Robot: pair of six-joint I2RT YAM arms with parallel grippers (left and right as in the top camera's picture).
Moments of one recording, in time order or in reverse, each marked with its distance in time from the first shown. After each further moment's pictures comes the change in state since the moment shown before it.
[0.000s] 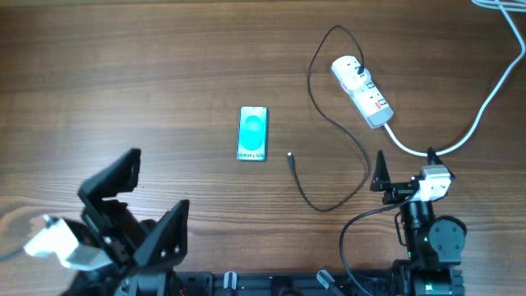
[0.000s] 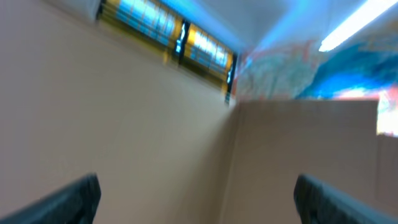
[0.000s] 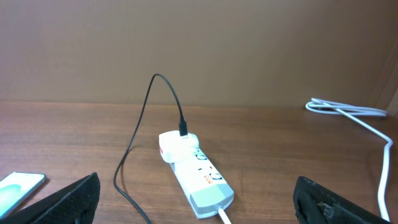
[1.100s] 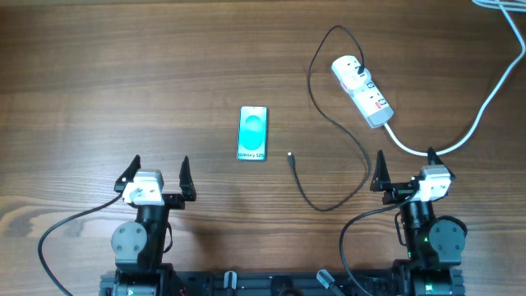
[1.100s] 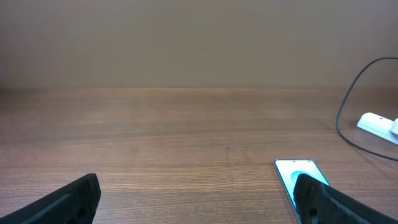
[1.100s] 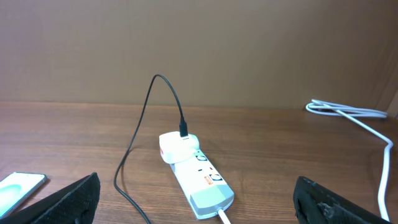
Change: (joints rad) left arm 0.000 -0.188 -0.626 -0.277 -0.525 0.598; right arm 0.000 -0.003 0.000 0.000 -0.003 -0.003
